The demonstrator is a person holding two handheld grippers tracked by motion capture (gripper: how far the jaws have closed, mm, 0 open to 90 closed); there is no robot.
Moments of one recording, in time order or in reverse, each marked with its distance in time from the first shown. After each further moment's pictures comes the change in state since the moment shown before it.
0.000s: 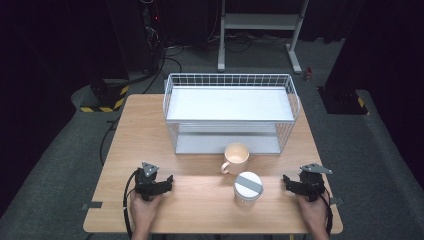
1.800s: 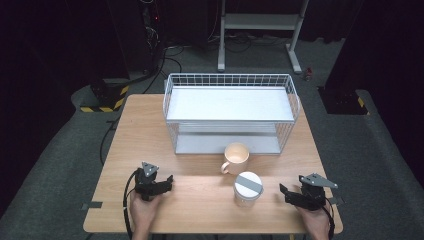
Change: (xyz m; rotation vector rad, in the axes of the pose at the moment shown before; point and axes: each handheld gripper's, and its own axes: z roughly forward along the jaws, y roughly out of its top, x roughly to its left) left arm 0.000 0.000 0.000 -0.002 0.000 -0.001; right arm 0.019 -0.018 -0.033 -0.106 0.133 -0.041
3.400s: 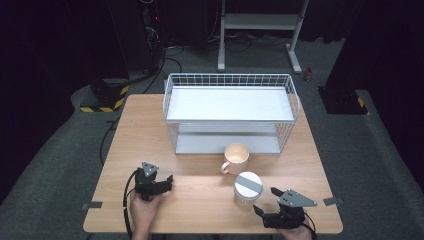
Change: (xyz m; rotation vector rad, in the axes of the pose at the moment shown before) left arm 0.000 0.000 0.000 0.000 0.002 0.002; right arm 0.083 -0.004 -0.017 -0.083 0.275 -0.187
